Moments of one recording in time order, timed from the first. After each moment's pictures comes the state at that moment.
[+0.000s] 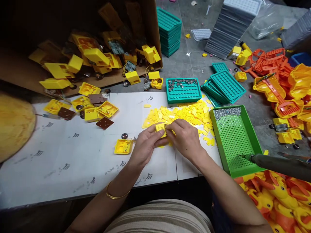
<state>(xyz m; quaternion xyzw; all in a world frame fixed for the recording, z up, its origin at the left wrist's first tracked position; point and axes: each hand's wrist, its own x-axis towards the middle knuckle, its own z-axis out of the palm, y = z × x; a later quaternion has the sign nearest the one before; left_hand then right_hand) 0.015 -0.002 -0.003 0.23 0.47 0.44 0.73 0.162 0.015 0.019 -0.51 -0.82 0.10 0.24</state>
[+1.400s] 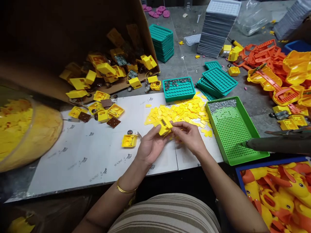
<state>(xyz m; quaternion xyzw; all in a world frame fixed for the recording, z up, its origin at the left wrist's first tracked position) 0.036 -0.020 0.010 0.08 0.36 0.51 0.78 0.181 -0.020 0.012 -0.55 -0.37 0.63 0.40</state>
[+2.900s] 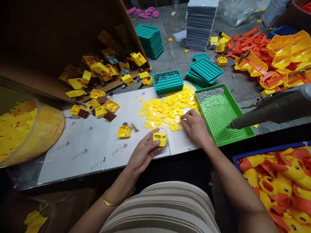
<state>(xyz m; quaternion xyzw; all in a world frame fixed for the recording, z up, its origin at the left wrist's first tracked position) 0.032 -0.090 0.010 0.20 0.51 0.38 0.74 0.242 -0.041 -0.009 -0.61 -0.70 0.21 0.31</state>
